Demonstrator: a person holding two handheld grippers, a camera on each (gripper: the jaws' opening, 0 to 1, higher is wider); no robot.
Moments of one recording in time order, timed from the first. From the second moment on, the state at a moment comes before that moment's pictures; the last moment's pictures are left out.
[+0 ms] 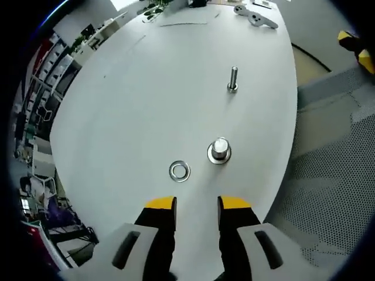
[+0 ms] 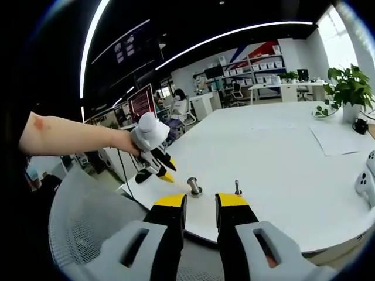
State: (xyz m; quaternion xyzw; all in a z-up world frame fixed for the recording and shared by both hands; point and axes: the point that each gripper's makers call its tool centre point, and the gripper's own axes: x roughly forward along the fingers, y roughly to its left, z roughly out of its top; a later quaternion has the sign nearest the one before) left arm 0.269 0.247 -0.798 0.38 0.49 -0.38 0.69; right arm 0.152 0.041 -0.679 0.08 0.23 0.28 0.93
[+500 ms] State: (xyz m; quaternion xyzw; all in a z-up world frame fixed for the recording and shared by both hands) left arm 0.271 0.267 -0.801 0.35 0.49 -0.36 0.71; right arm 0.152 0.041 -0.677 0.09 0.22 0.27 0.93
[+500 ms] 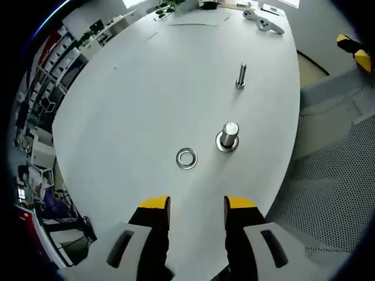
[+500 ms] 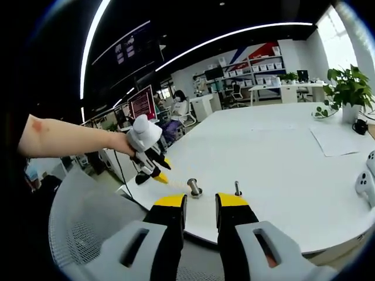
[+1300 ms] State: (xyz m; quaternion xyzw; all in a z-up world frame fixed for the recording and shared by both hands) left arm 0.294 0.260 -0.857 0.34 0.52 -0.37 0.69; right arm 0.153 0.037 -0.677 0.09 0.22 0.26 0.94
